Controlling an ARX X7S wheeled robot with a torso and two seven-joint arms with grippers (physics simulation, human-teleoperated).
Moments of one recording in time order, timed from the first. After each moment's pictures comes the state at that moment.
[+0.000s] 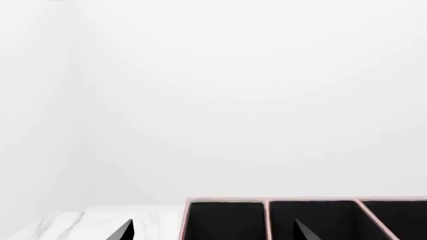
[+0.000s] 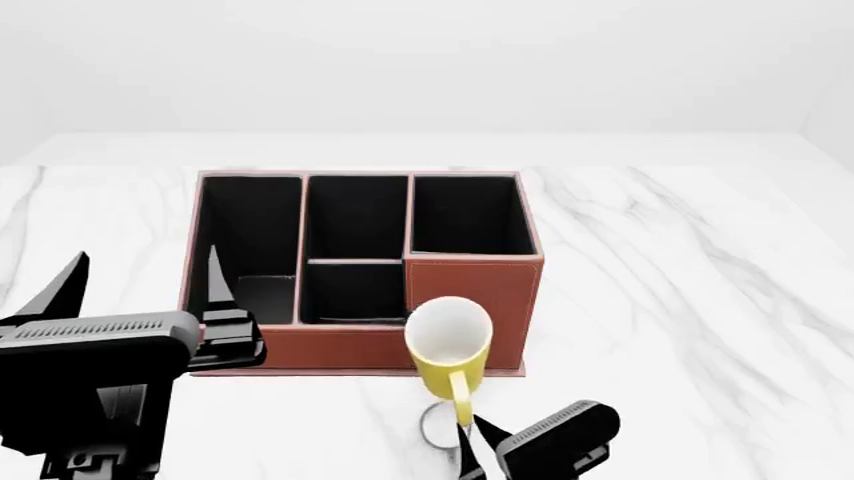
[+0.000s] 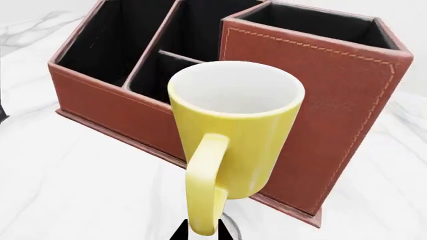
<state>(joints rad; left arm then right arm) -0.08 -0.37 0.00 0.91 -0.31 -0.70 -0.41 0.64 0.80 -1.47 -0.50 0.87 0.06 0.89</state>
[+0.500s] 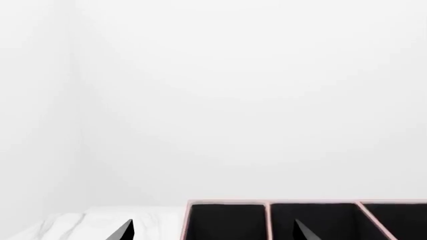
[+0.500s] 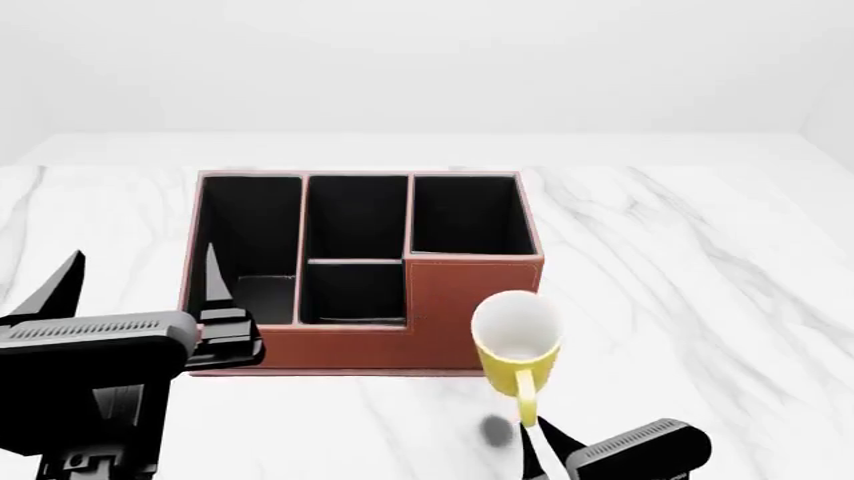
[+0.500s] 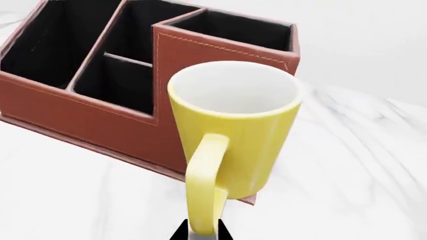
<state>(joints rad) -0.08 -0.38 0.00 0.92 -0.32 -0.71 -0.43 0.57 0.98 -1.45 -0.63 0.83 0.01 1.01</state>
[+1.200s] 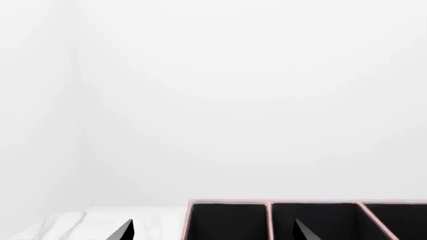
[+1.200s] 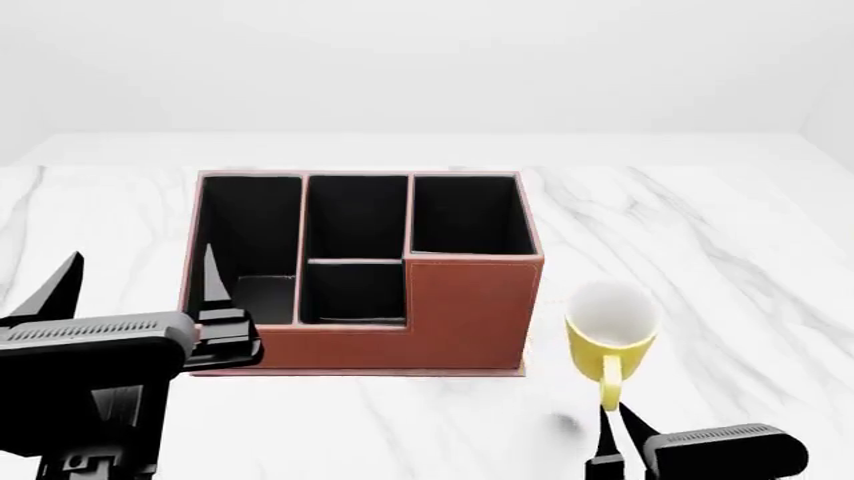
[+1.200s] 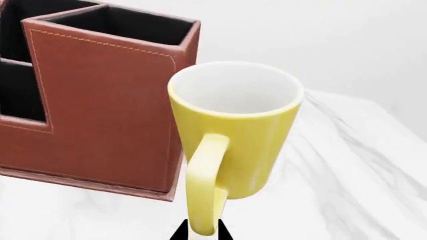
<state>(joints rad) -0.08 -0.39 0.00 0.91 -0.33 -0.69 -0.44 0.50 1.10 -1.39 -0.58 0.83 -0.12 1.11</state>
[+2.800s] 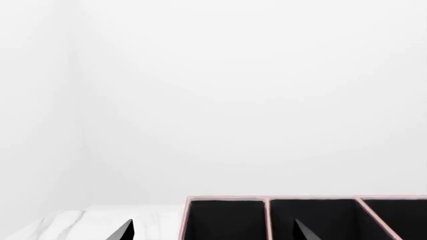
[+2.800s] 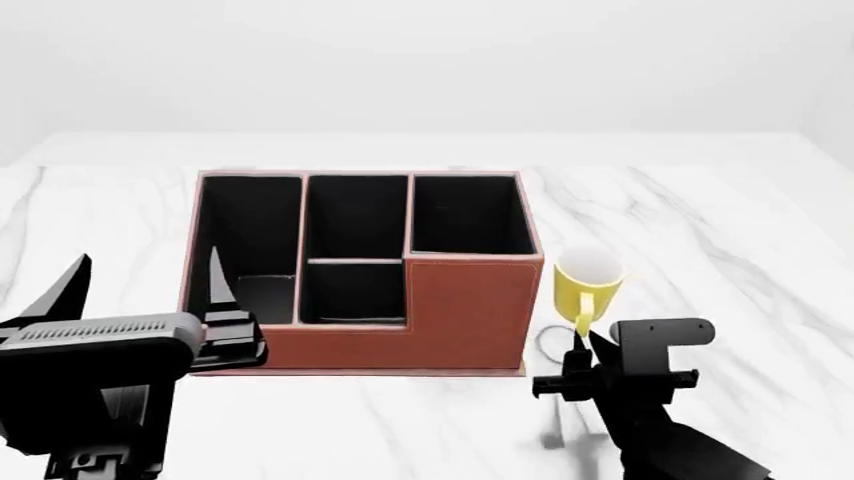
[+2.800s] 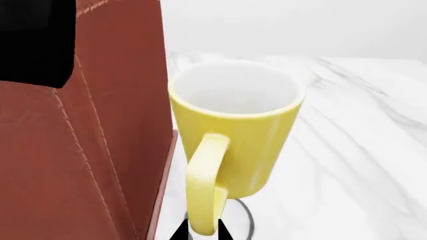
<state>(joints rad) -0.08 -0.41 0.02 0.88 -0.34 -0.66 -0.47 0.70 0.75 -1.25 0.19 1.14 -0.17 0.58</state>
